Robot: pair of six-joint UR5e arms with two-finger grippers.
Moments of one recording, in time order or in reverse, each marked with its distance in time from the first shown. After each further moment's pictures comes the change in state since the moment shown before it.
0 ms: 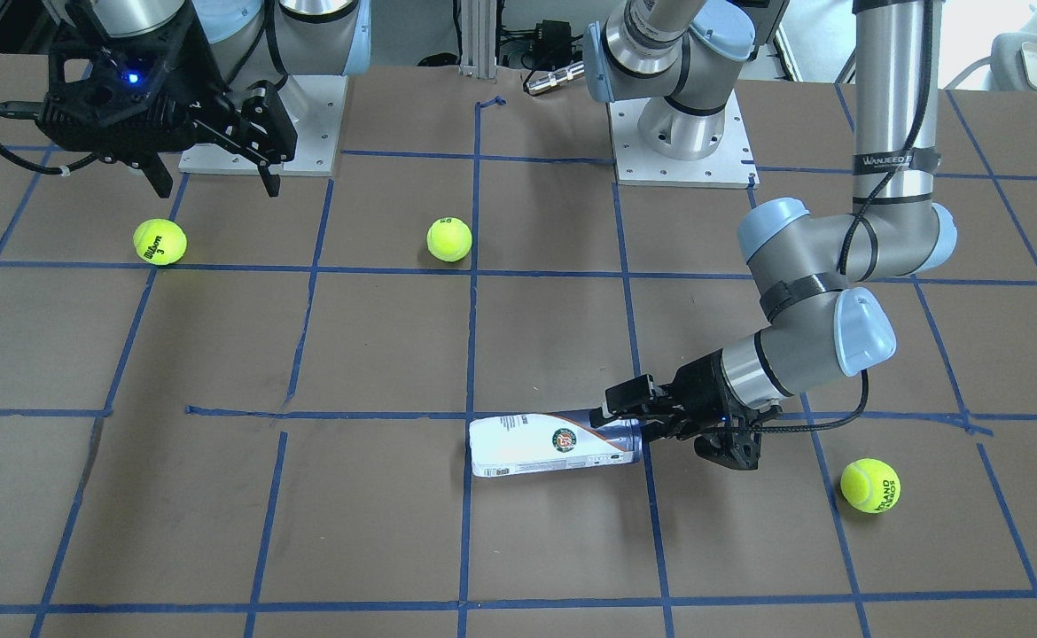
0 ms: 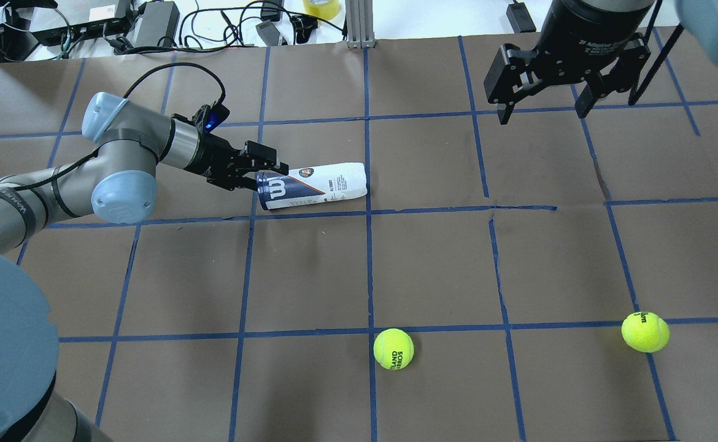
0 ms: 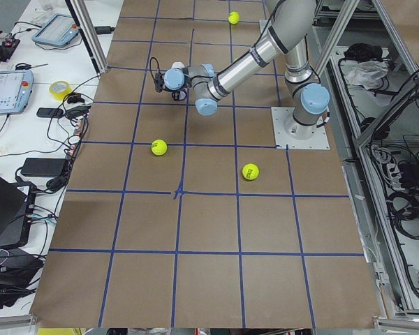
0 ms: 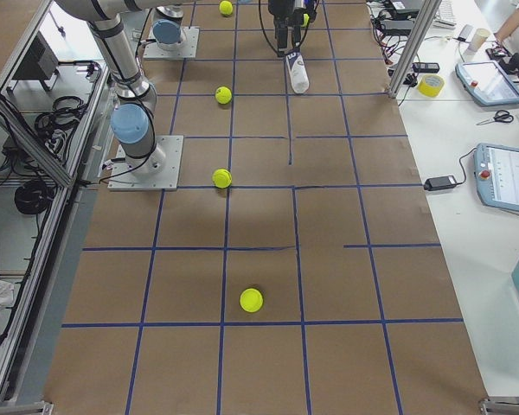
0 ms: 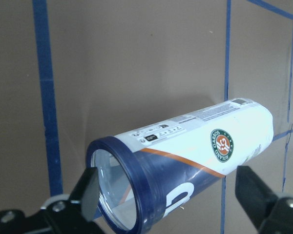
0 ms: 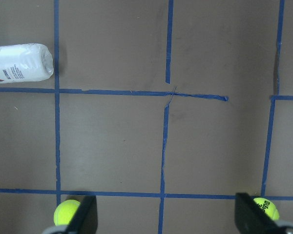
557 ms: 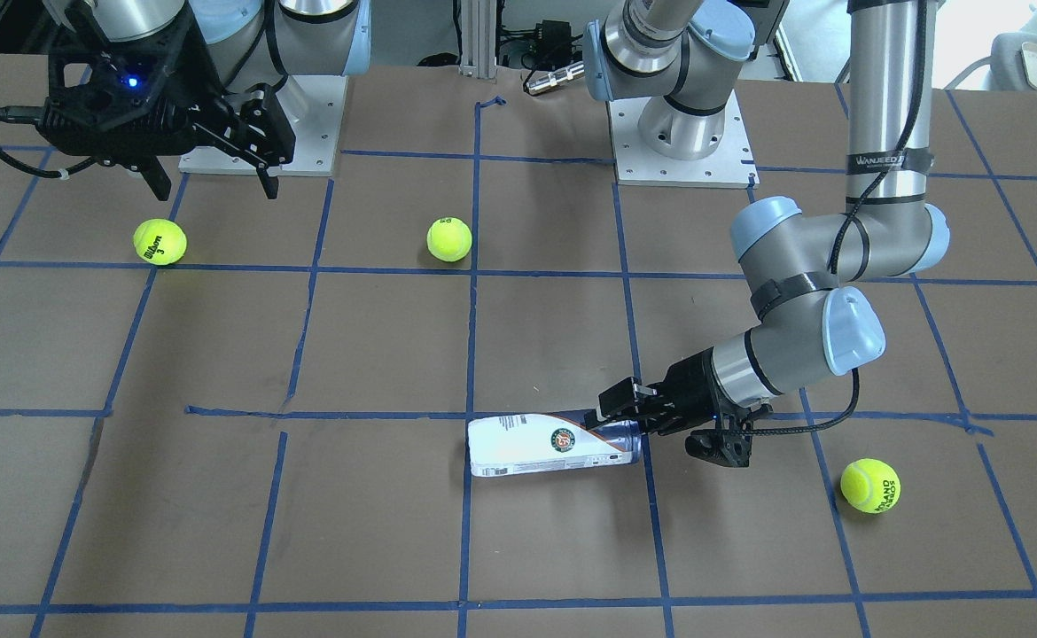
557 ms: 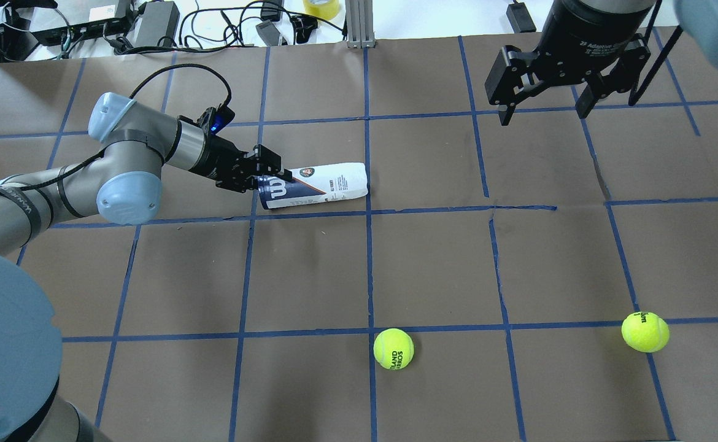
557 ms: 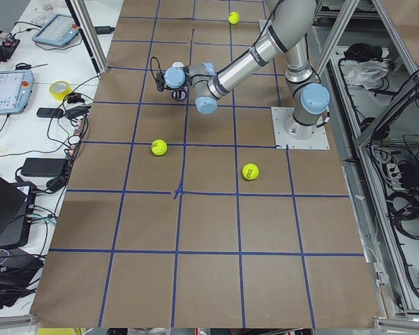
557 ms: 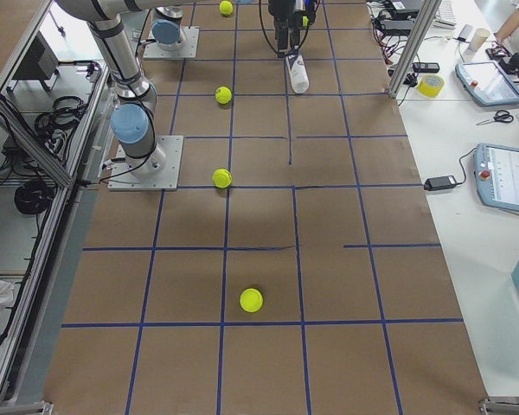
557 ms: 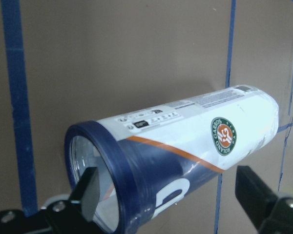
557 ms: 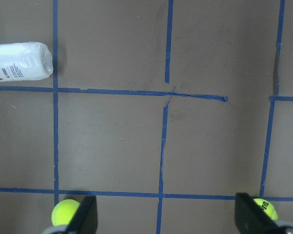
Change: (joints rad) left arm -0.010 0.004 0.003 0.001 0.010 -0.036; right arm -0.001 0.001 0.003 -0.001 -0.001 -0.005
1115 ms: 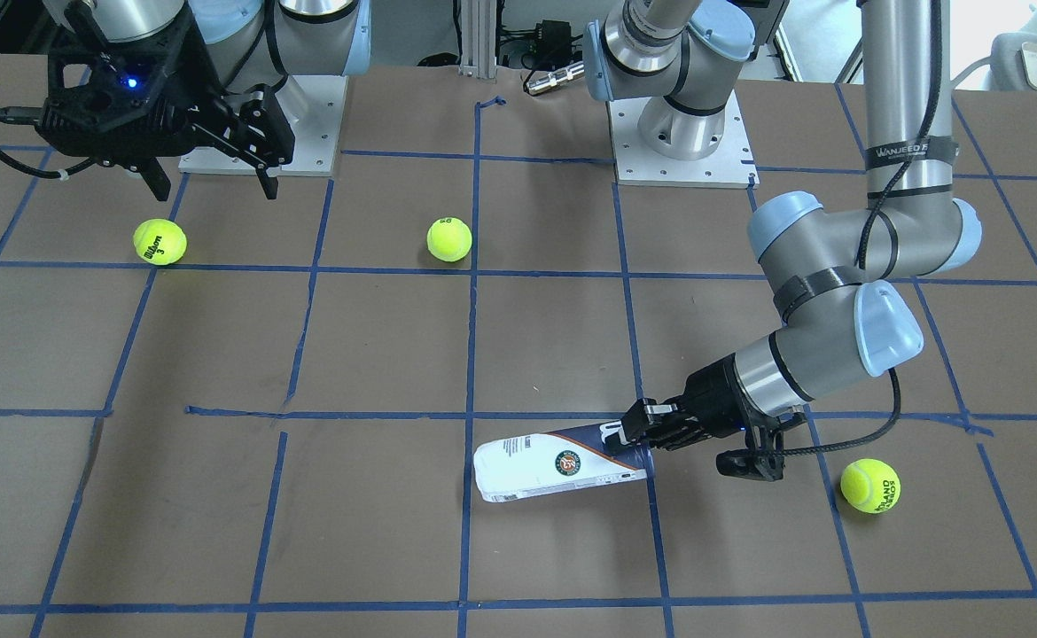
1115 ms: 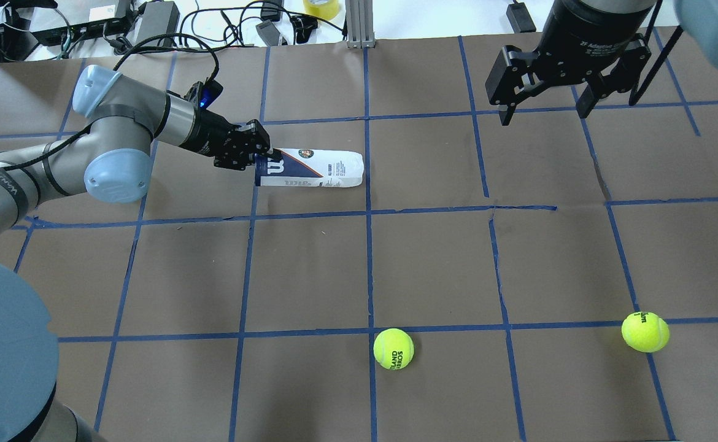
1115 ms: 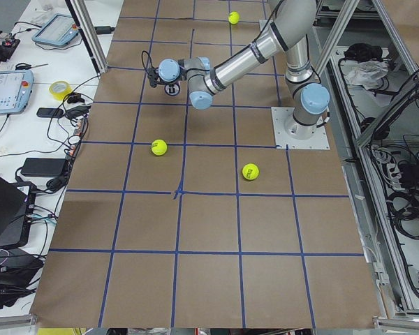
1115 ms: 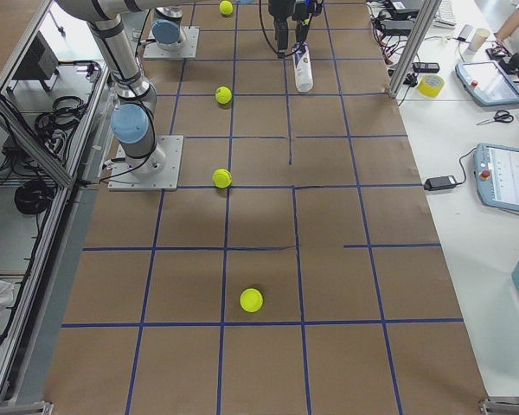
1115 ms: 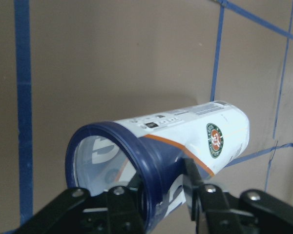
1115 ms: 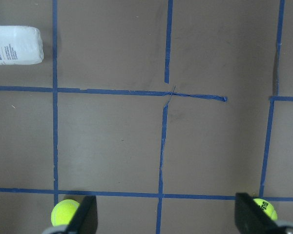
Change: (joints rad) left arm 0.002 0.012 0.106 -0.038 0.000 -0.157; right arm -0.001 0.000 0.000 -0.001 -0.001 -0.001
